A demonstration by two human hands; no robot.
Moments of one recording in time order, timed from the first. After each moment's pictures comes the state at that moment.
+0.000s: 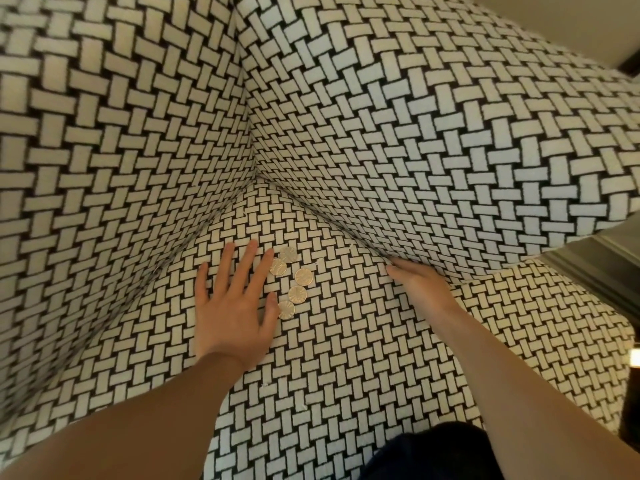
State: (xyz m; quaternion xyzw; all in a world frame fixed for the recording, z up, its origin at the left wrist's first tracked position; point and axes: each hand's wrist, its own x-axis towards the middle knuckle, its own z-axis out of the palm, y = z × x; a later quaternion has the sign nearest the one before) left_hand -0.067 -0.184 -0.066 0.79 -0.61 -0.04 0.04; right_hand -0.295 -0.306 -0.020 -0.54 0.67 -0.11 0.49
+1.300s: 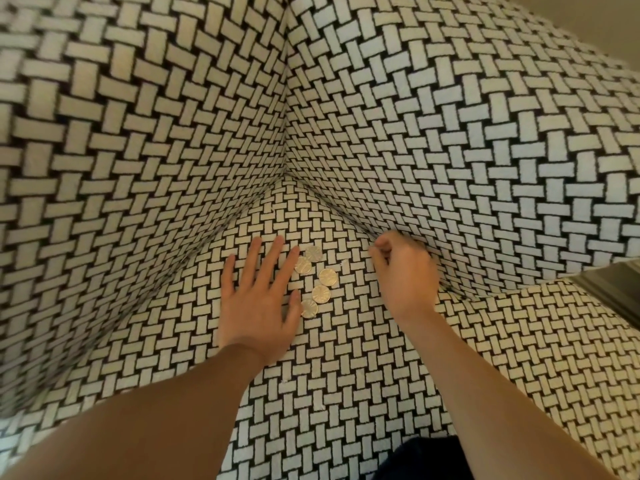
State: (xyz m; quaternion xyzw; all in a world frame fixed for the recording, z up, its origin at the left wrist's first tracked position) left_hand -0.066 -0.184 -0.067 0.79 -0.61 -0.05 0.04; right_hand -0.229 -0.306 -0.031 -0.78 0.61 -0.13 0.10
